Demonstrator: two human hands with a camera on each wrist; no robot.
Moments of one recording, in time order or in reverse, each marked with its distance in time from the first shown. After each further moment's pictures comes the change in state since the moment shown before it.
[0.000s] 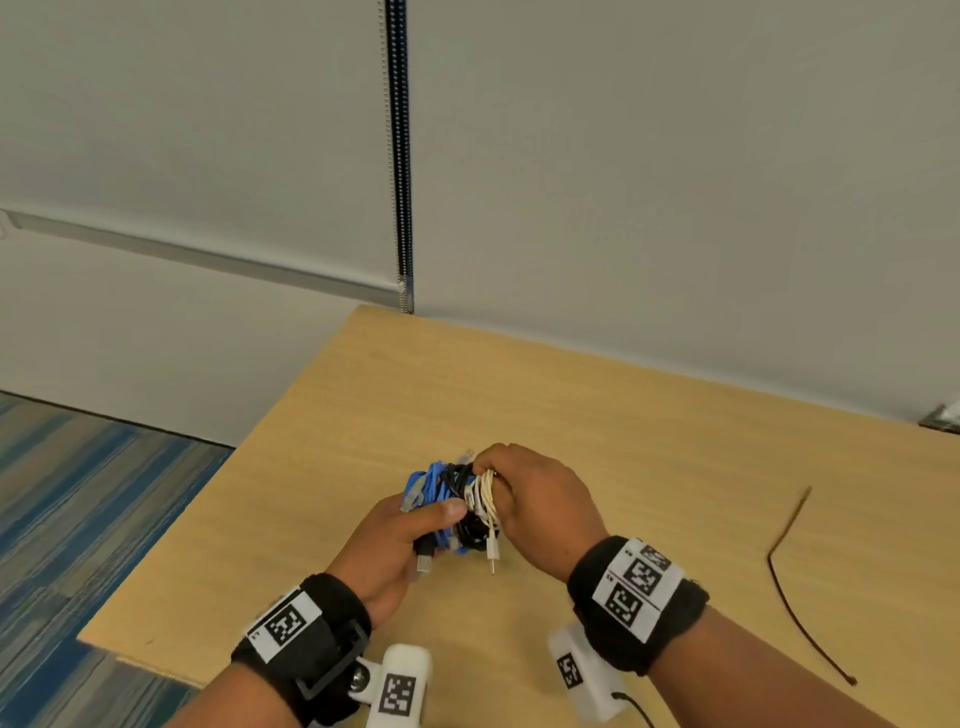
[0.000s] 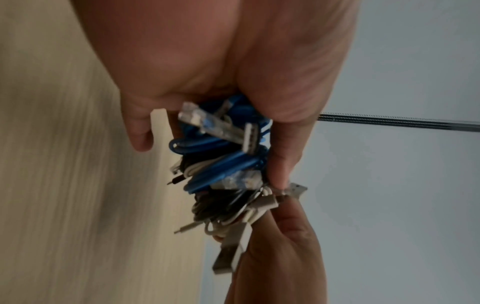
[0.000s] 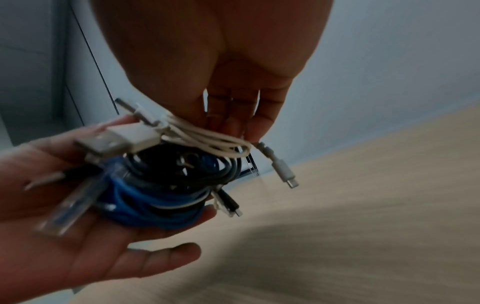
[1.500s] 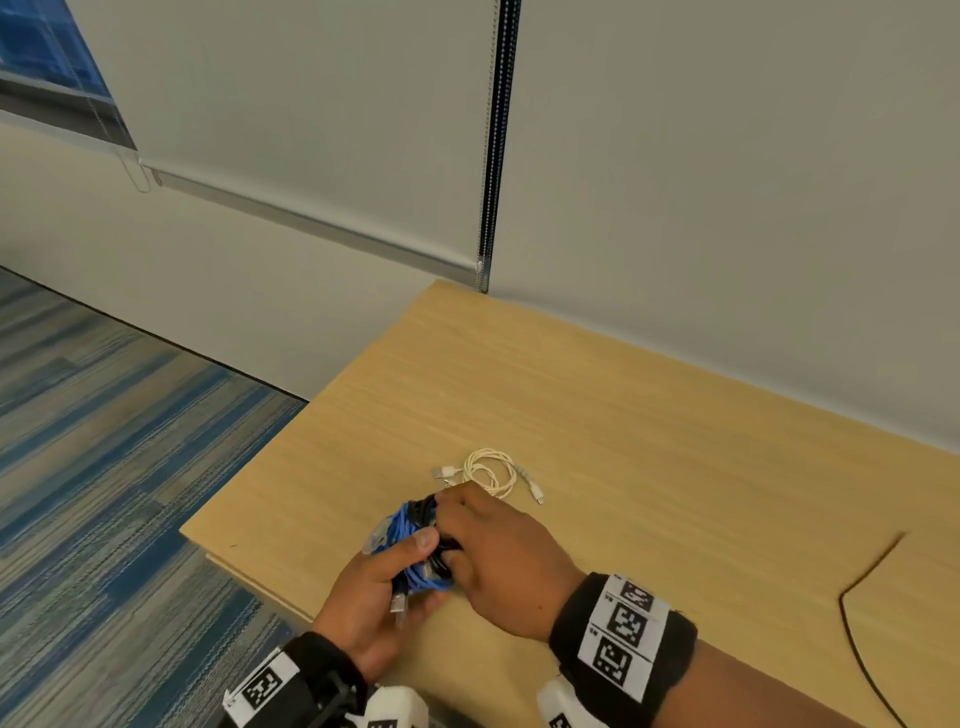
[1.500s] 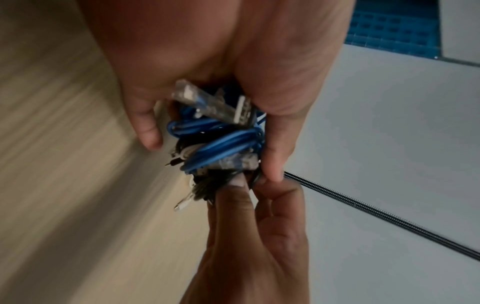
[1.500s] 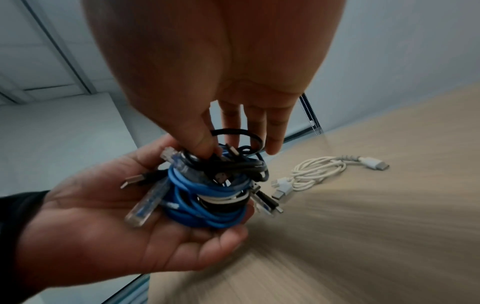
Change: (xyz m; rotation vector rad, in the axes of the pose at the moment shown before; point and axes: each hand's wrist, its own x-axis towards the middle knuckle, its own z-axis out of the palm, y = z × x) left_hand -0.065 -0.057 -0.040 -0.388 0.294 -0.103; right_hand -0.026 -0.051 0.048 0.080 -0.343 -0.352
